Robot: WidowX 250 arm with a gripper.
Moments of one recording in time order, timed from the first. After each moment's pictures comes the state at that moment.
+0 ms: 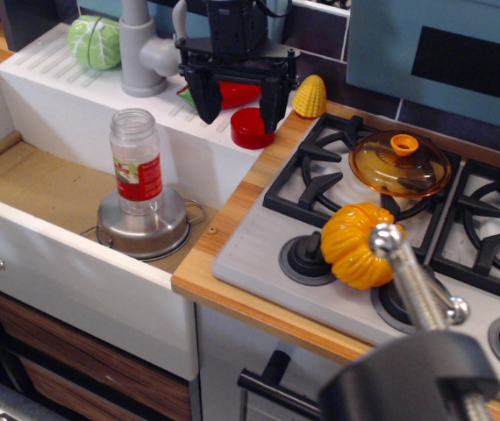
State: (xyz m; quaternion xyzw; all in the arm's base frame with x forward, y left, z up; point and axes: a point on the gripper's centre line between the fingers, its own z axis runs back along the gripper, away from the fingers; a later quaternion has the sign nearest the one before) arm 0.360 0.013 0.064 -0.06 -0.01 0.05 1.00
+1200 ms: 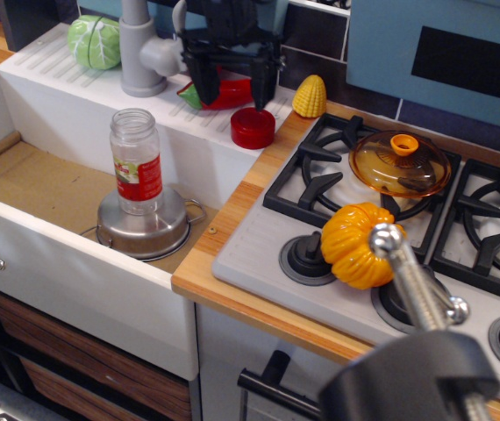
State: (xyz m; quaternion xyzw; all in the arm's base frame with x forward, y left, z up) arm 0.412 0.048 0.040 -0.09 0.01 0.03 0.99
